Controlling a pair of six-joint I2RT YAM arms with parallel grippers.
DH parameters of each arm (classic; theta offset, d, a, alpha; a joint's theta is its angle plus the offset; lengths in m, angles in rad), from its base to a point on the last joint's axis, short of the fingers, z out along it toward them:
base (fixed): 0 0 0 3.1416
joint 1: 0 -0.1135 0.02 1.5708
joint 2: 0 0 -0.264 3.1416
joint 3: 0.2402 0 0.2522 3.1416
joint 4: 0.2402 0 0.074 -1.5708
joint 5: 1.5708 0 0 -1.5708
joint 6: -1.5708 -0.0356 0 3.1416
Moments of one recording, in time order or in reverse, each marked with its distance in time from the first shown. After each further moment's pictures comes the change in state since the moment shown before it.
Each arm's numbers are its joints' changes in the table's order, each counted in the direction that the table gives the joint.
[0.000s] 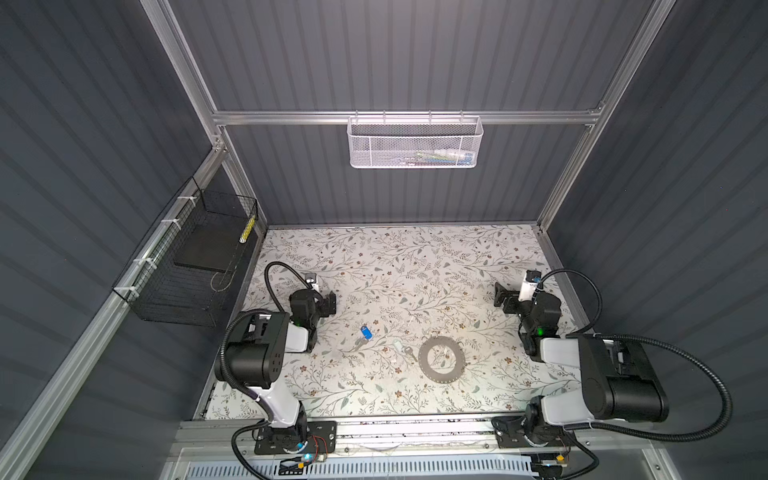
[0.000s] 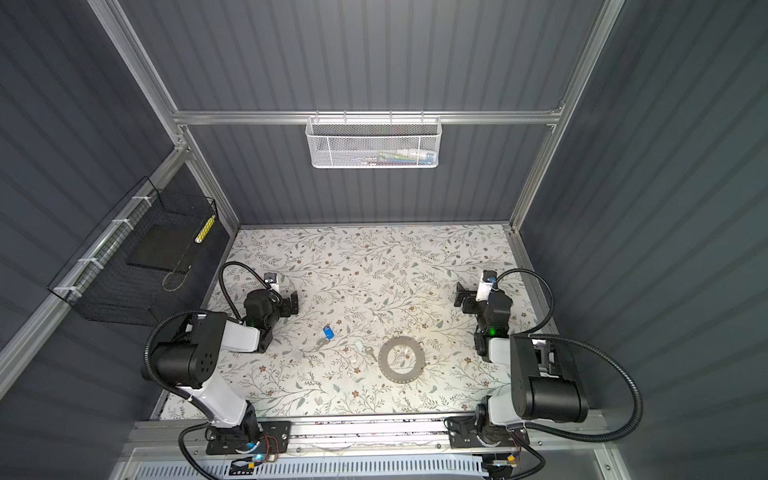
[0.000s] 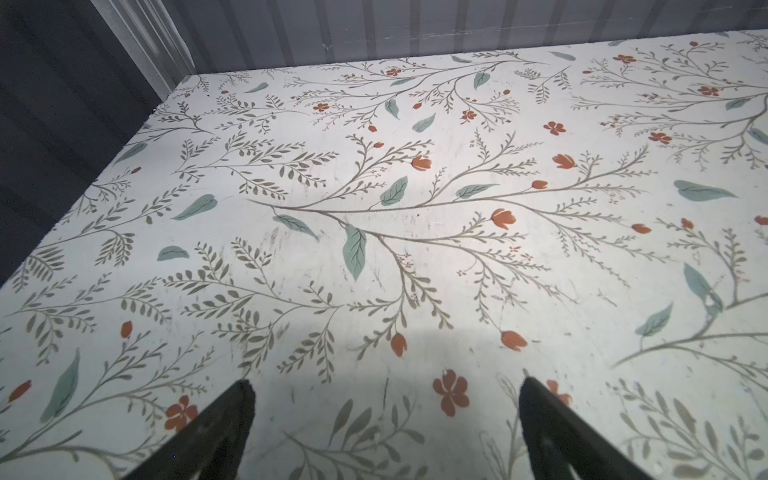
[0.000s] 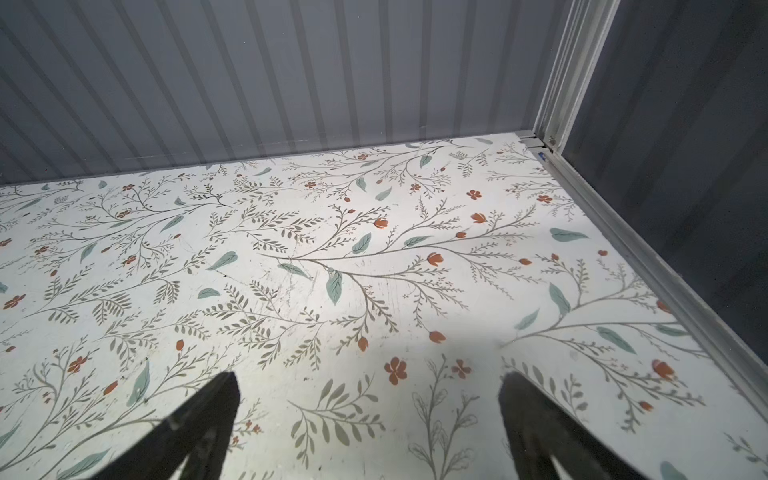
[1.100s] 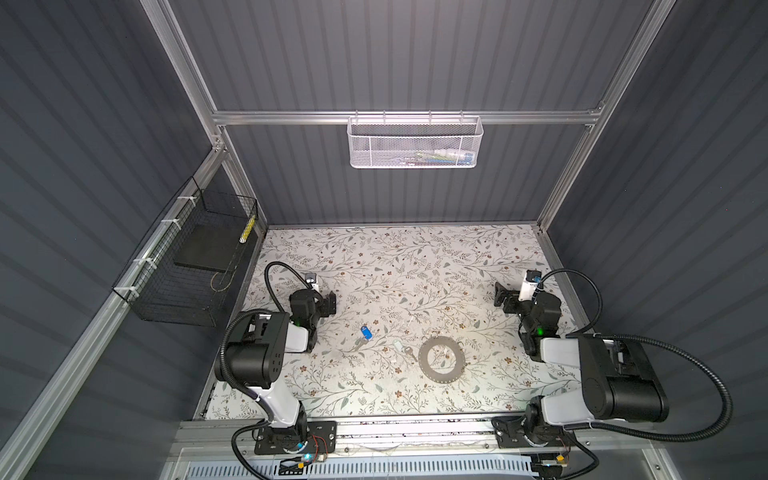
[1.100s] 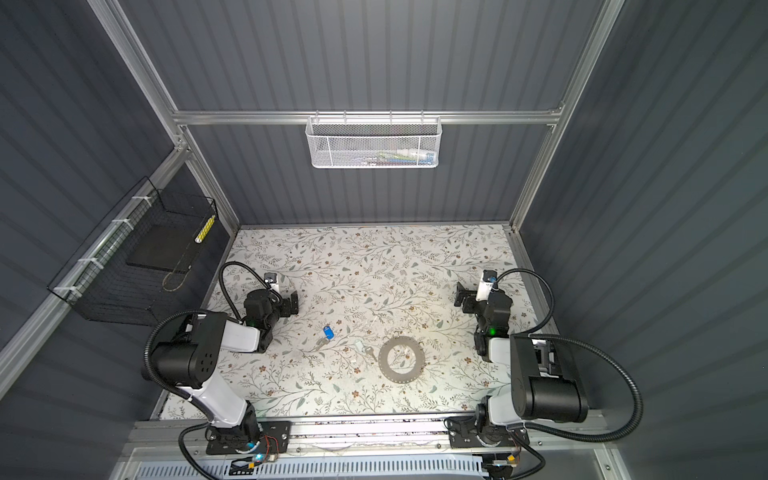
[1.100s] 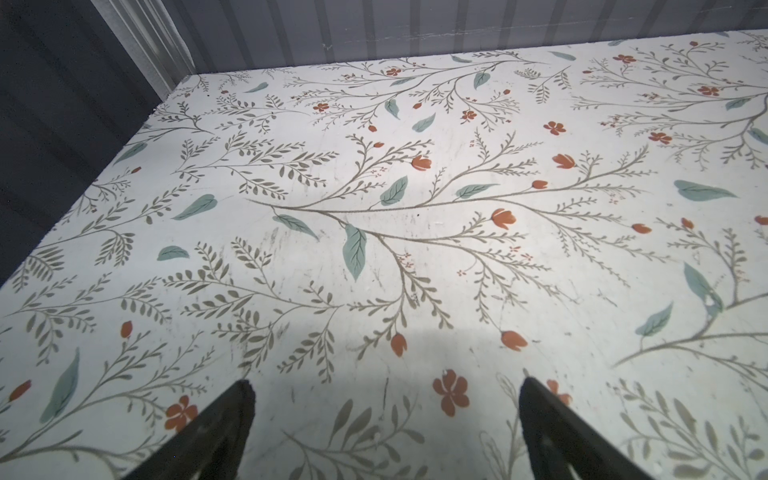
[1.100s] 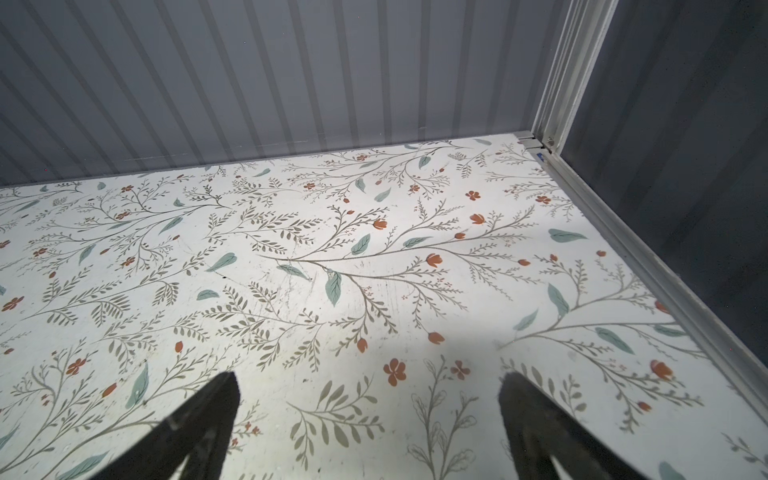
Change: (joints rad) left arm 0.000 0.000 0.000 0.000 -0.007 0.003; right arm 0.000 -0.001 0.002 0.001 0.021 -0.008
